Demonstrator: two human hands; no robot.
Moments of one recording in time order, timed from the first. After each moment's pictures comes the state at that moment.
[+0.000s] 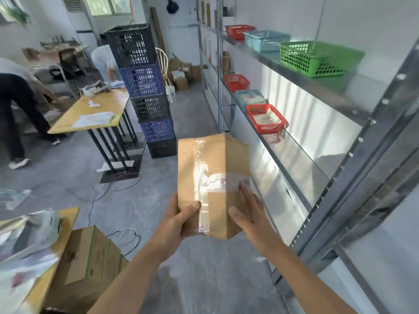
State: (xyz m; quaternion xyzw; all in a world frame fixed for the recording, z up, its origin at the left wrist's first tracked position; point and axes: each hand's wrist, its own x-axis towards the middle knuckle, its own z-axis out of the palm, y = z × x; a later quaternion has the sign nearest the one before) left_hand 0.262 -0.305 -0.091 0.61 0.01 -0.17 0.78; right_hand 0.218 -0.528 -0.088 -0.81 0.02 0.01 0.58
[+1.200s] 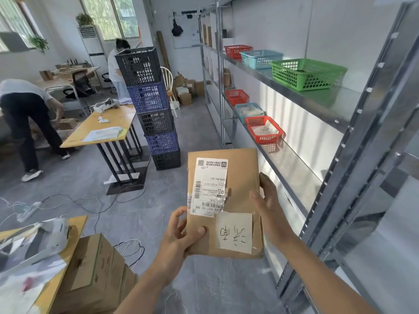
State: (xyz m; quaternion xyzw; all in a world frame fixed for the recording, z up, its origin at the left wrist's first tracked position) left_hand 0.203 -0.312 -0.082 0.59 0.00 -0.15 0.79; right_hand 0.200 -0.556 -0.039 -0.76 0.01 -0.09 0.65
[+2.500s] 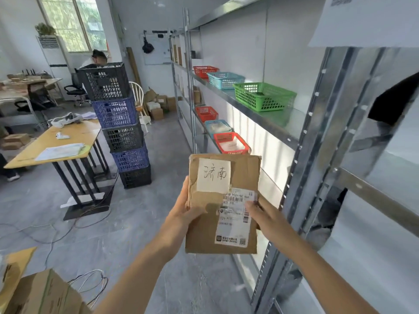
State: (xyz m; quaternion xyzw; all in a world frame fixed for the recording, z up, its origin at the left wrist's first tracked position) left_hand 0.254 -0.407 -0.012 0.68 -0.13 -0.17 0.70; right_hand 0.184 -0.643 -0.011 -0.82 0.08 -0.02 0.56
